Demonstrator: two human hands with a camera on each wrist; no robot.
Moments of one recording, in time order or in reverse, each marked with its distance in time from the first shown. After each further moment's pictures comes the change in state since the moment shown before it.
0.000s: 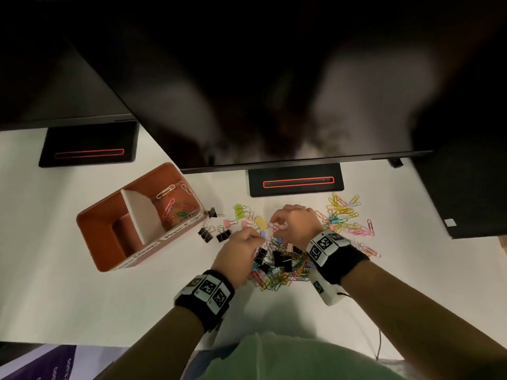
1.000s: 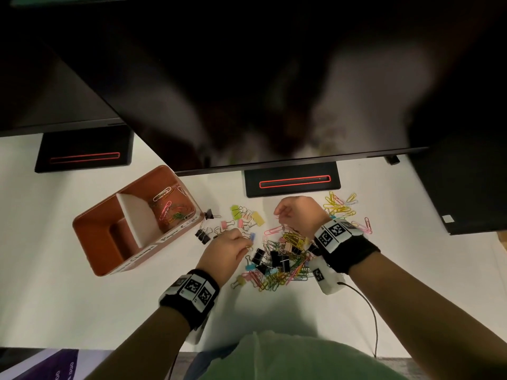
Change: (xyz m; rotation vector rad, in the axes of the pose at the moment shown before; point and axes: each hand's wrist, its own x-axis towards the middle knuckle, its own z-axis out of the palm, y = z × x) left_hand -0.004 -0.021 -0.015 0.040 0.044 0.068; right_hand 0.005 0.008 -0.027 0.291 -0.047 0.060
